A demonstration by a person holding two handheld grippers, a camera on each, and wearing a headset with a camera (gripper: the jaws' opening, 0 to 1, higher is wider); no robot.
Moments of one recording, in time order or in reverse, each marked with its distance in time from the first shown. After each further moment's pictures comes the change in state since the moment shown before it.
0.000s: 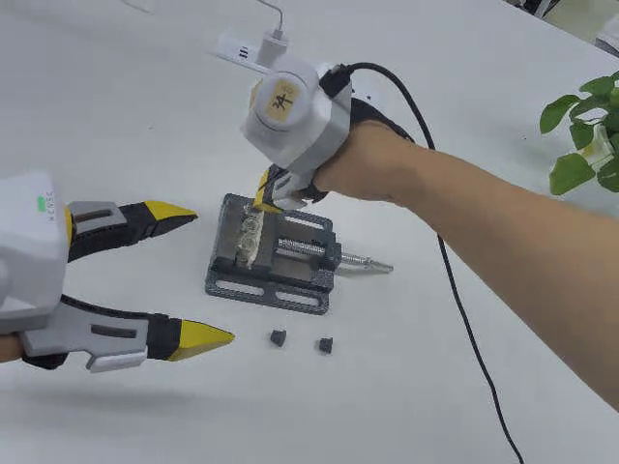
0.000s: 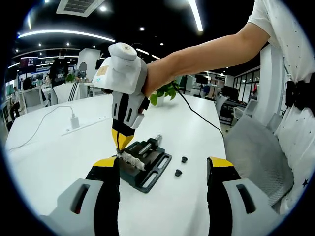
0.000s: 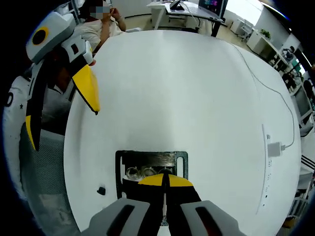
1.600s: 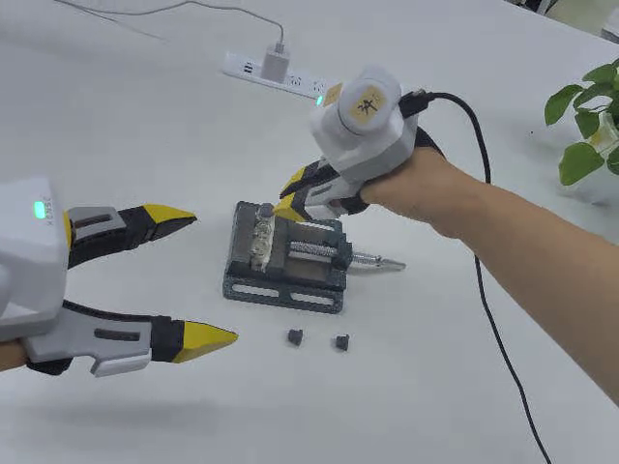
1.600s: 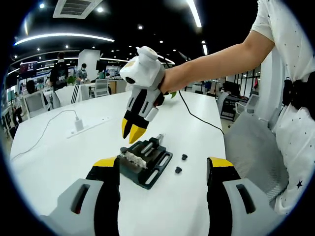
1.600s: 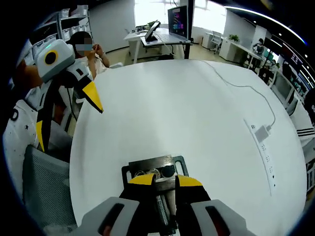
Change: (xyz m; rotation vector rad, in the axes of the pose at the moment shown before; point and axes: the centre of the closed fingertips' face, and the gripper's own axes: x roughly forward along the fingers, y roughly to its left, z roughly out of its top) left arm -0.016 -0.005 0.006 0.039 0.030 0.022; right arm -0.031 0.008 -0.005 0.214 -0.309 -0.078
